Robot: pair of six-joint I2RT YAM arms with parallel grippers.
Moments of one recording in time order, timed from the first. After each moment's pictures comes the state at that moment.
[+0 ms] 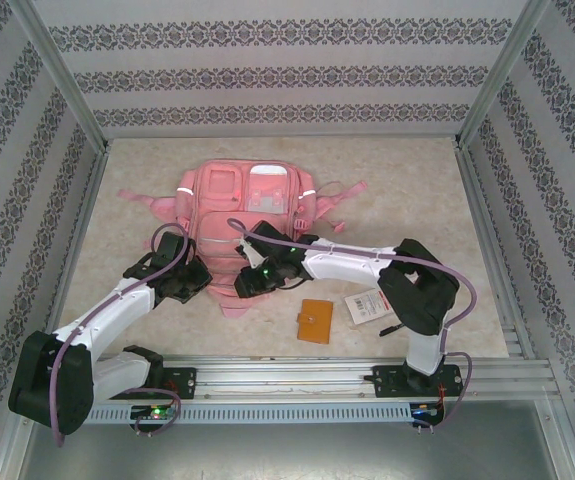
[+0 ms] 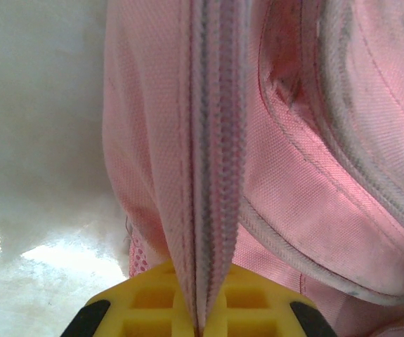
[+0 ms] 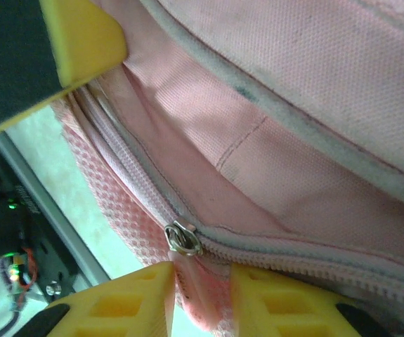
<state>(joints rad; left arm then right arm) -0.28 1.12 0.55 -0.47 0.15 -0.97 0.94 1.86 1.23 -0.41 -0.42 0.57</state>
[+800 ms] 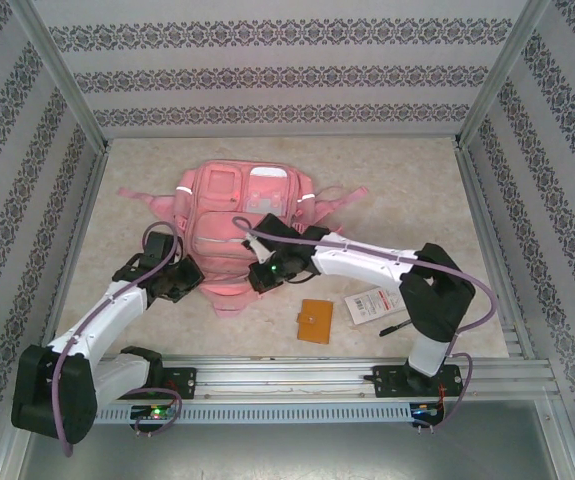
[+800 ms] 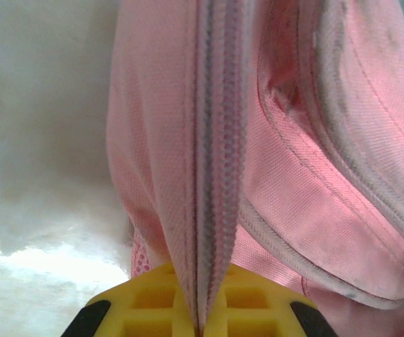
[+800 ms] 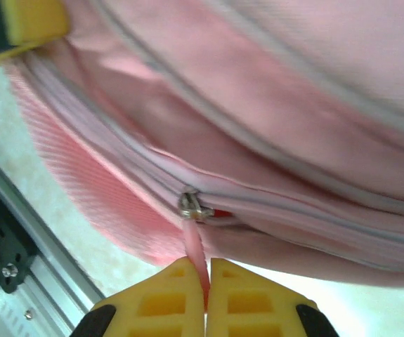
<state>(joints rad) -0.14 1.07 0.55 -0.52 0.22 -0.84 0.89 1.76 1.25 -0.59 -0.32 0.44</state>
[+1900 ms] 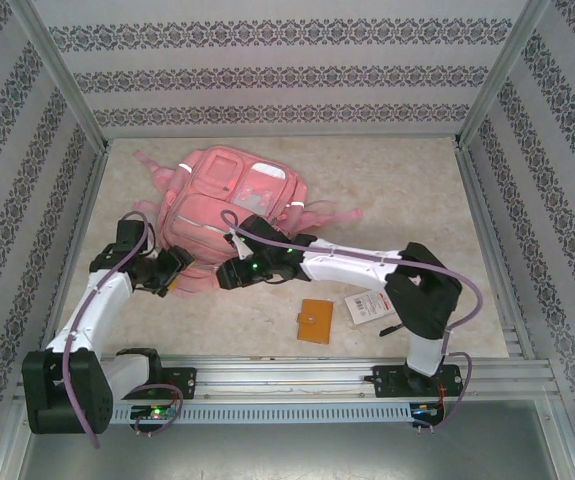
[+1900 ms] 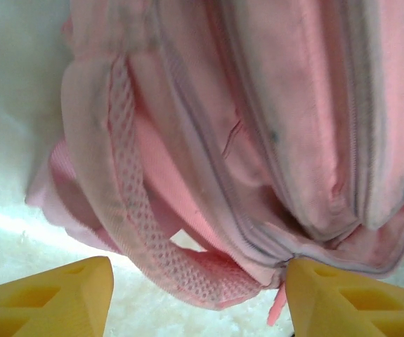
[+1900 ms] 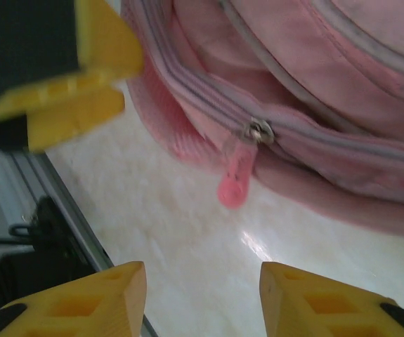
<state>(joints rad) 0.06 1.09 0.67 -0.71 0.35 -0.82 0.97 1.86 1.28 -0.24 -0.36 0.66</state>
